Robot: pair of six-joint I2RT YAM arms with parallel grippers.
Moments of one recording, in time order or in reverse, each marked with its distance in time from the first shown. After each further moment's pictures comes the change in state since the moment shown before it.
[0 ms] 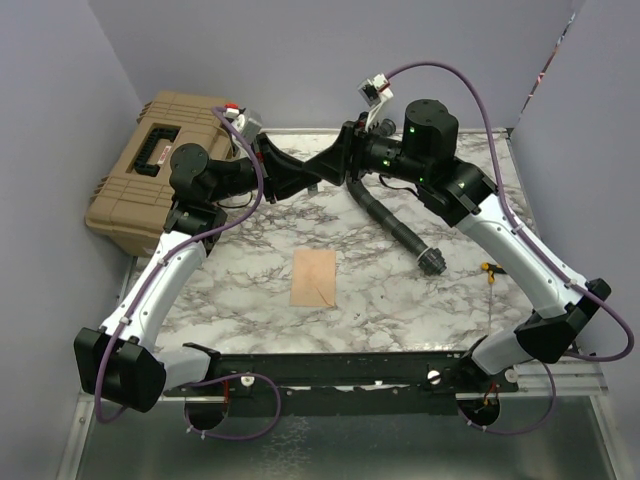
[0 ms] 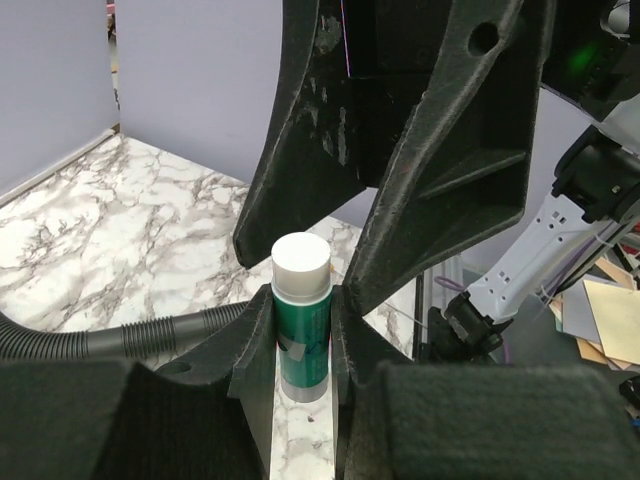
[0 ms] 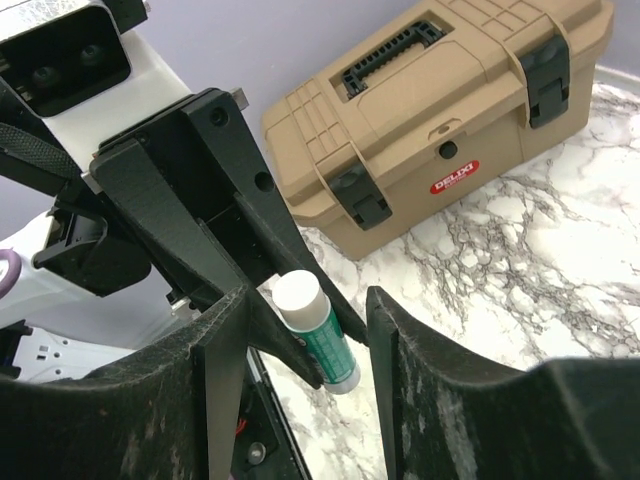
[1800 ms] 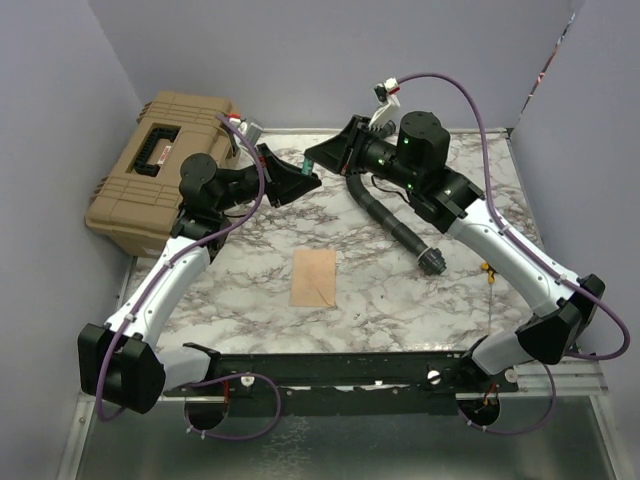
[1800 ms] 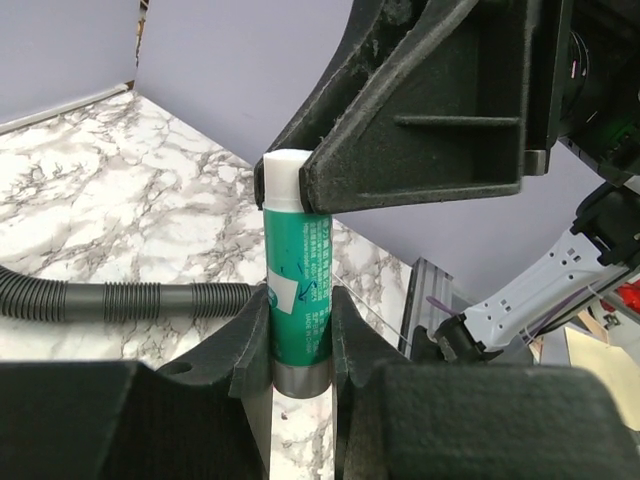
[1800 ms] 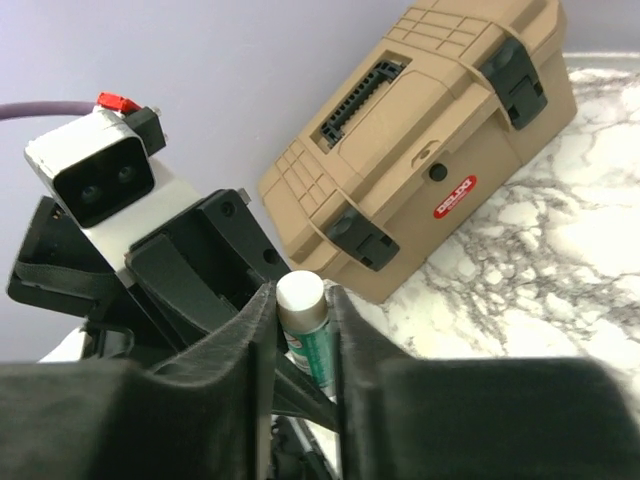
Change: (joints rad) left arm -0.003 -0.006 -0.103 0.021 -0.110 -0.098; right arm -0.005 -0.008 -0.145 0.198 0.156 0.252
